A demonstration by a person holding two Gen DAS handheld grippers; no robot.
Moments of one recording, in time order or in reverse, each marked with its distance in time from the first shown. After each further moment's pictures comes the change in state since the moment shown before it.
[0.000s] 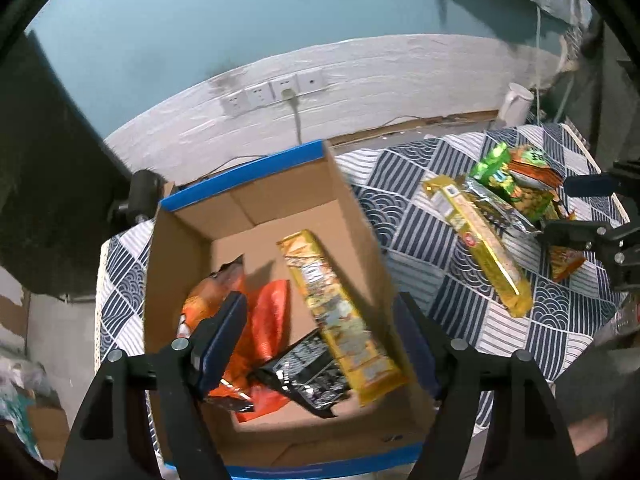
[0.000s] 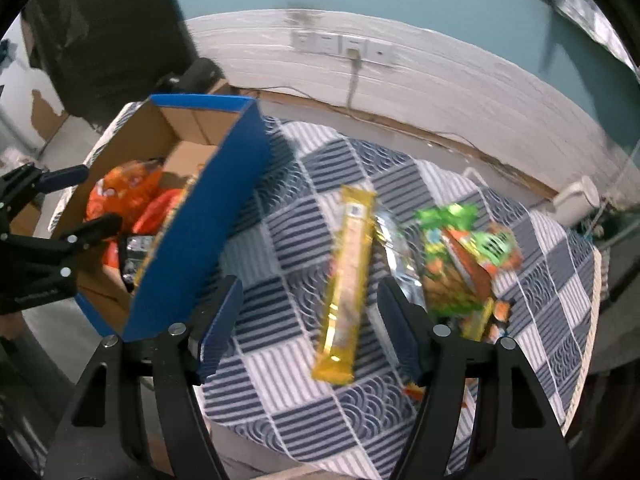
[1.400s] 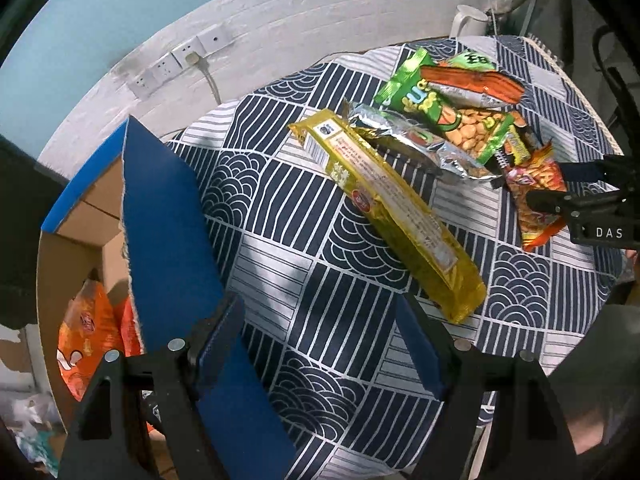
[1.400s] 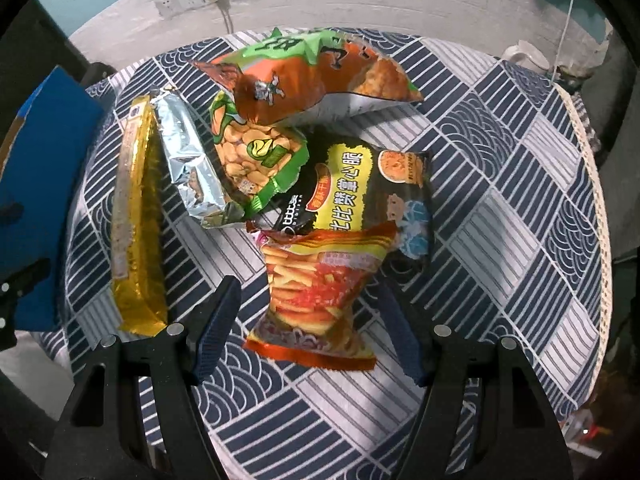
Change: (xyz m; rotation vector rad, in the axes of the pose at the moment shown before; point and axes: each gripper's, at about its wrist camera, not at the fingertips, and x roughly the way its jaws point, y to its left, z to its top) left arm 0.078 -0.130 0.006 0.150 0.201 -0.072; right arm 0.072 -0.150 -0.100 0.298 0.148 -0.103
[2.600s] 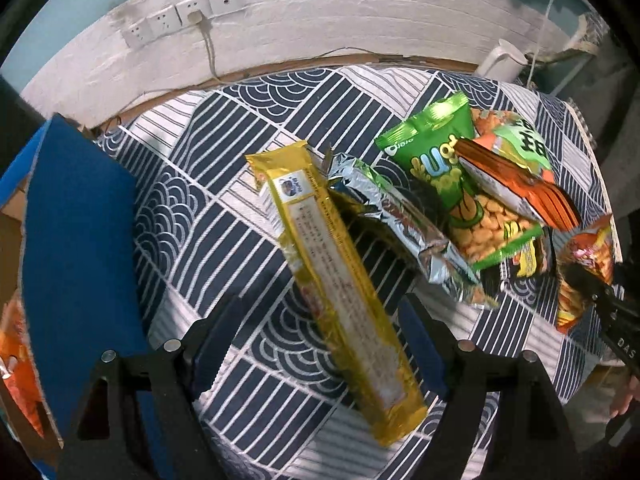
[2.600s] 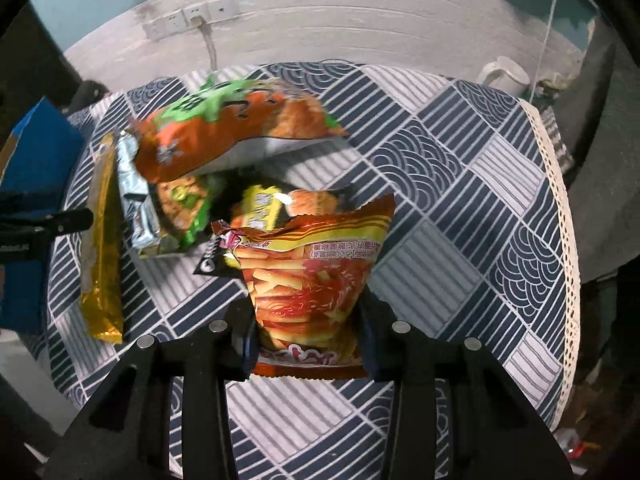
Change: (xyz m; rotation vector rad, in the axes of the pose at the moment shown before) left arm 0.053 -0.011 0.076 -0.245 0.072 -0.129; right arm -0.020 -0.059 0.011 0.001 -0.081 -0.031
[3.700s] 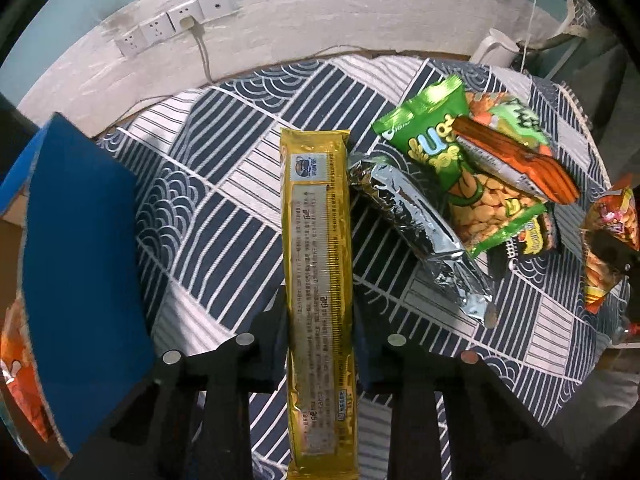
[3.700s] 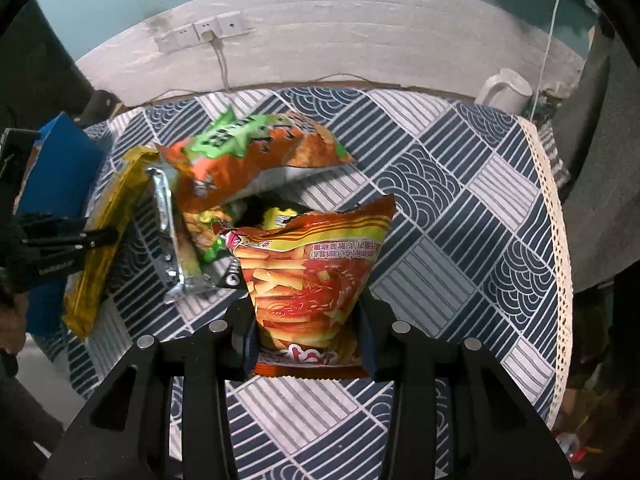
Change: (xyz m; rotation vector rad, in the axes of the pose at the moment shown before) left arm -0.011 -0.006 -0.018 0.060 -0.021 0.011; right arm -0.027 0.011 0.005 -0.021 -0.042 0.030
